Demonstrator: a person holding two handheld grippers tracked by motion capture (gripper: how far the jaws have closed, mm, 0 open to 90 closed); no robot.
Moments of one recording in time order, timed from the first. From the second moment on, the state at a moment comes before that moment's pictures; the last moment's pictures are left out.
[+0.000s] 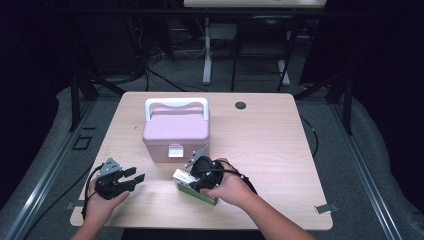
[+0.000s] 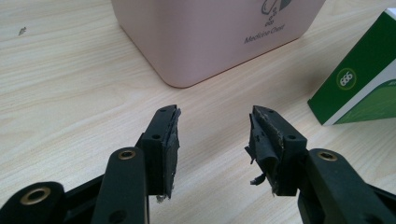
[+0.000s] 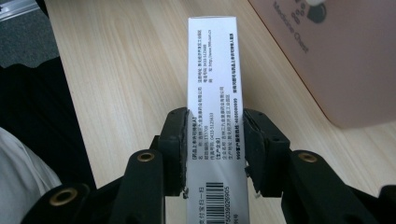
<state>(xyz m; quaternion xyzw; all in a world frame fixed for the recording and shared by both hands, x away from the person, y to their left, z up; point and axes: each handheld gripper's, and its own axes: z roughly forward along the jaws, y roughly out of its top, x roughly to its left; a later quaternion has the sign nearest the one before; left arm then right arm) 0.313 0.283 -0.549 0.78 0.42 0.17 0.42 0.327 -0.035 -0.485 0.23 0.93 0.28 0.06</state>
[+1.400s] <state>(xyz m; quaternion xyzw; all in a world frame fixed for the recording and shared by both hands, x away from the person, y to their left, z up) 0.314 0.286 -0.548 0.78 0.43 0.17 0.43 0.344 -0.011 -0.478 0.23 0.97 0.12 0.02</state>
